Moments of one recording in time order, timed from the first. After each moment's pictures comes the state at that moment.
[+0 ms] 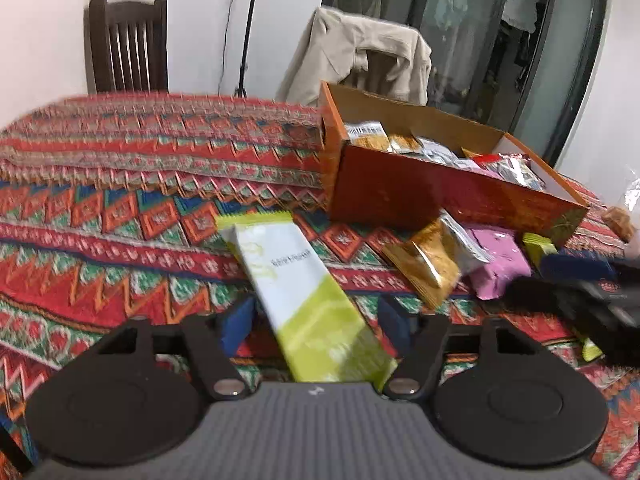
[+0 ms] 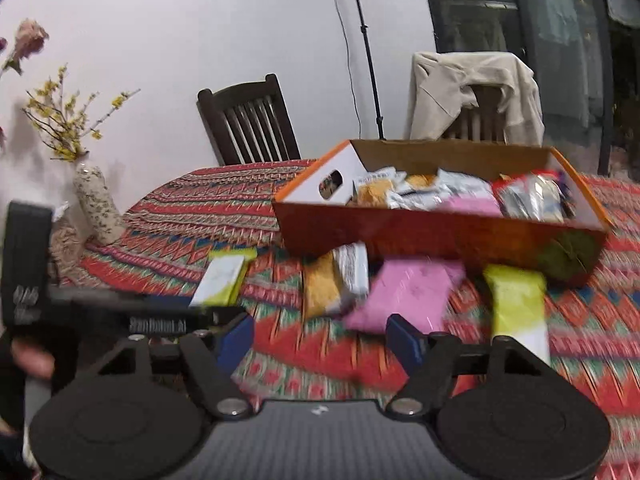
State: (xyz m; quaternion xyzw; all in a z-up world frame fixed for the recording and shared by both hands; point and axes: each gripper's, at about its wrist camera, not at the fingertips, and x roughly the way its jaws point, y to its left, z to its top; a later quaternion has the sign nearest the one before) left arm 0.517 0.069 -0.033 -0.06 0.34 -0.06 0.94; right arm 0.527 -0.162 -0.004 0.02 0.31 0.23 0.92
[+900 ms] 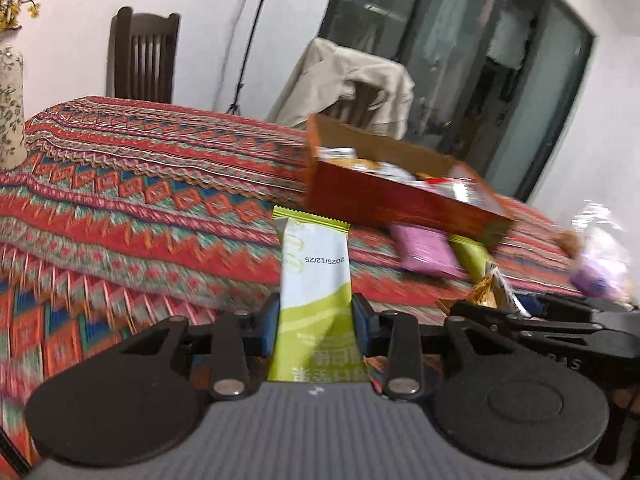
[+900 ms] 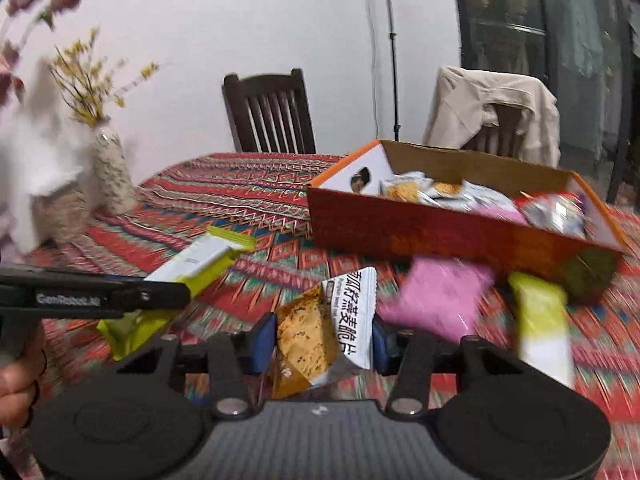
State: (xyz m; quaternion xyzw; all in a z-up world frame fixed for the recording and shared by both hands) left arm 0.396 0.075 0.012 -0.12 0.30 -0.09 0.94; right arm 0.479 -0.154 -0.007 -0.01 0.29 0.25 0.92
